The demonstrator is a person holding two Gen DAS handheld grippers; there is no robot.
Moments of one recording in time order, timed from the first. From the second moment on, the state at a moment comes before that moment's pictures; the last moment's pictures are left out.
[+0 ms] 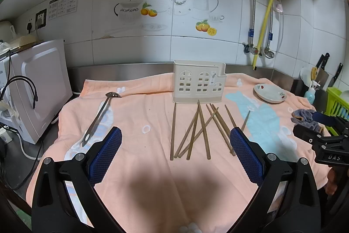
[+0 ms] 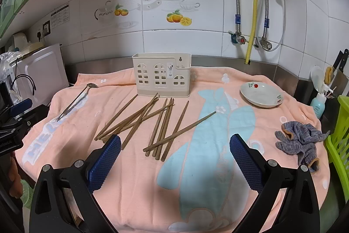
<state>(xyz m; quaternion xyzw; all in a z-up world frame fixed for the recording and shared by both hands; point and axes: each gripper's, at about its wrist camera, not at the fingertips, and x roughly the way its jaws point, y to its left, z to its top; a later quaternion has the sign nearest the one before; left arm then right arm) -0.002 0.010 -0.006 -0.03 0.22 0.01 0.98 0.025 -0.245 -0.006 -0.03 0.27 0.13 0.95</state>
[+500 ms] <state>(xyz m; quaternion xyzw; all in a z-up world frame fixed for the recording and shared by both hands) -0.001 0.005 -0.006 -0.03 0.22 0.01 0.97 0.025 -0.245 -0.007 -0.03 0.27 0.13 0.95</state>
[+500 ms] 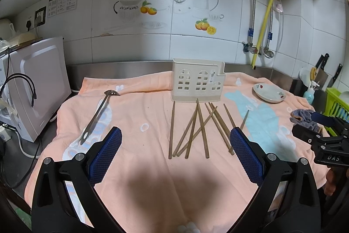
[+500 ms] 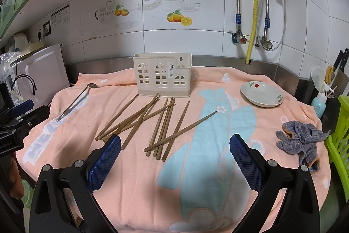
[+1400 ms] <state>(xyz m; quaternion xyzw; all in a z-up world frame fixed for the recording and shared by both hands) 0.003 0.011 -0.010 -0.05 0.23 0.00 0.97 0.026 -0.240 -0.010 -0.03 0.28 0.13 0.95</state>
